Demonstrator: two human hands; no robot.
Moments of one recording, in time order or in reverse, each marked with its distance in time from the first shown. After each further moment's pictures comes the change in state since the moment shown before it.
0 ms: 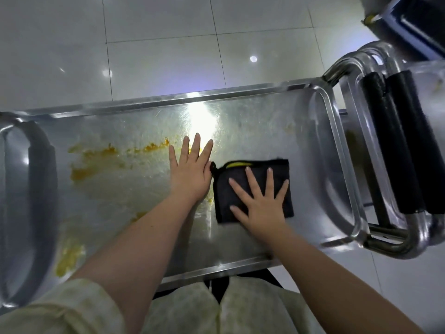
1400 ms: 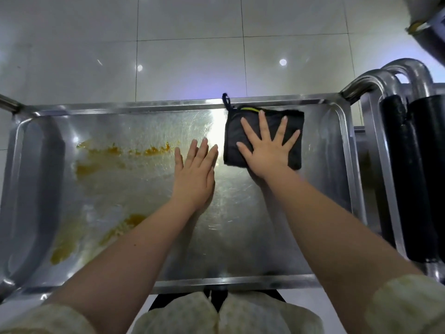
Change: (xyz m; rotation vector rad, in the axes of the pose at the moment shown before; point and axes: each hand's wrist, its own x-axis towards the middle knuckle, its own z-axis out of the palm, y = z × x) left_hand 0.007 0.026 -0.018 -0.036 0.013 -0.042; right_hand 0.162 0.048 -0.056 0.039 -0.049 0.094
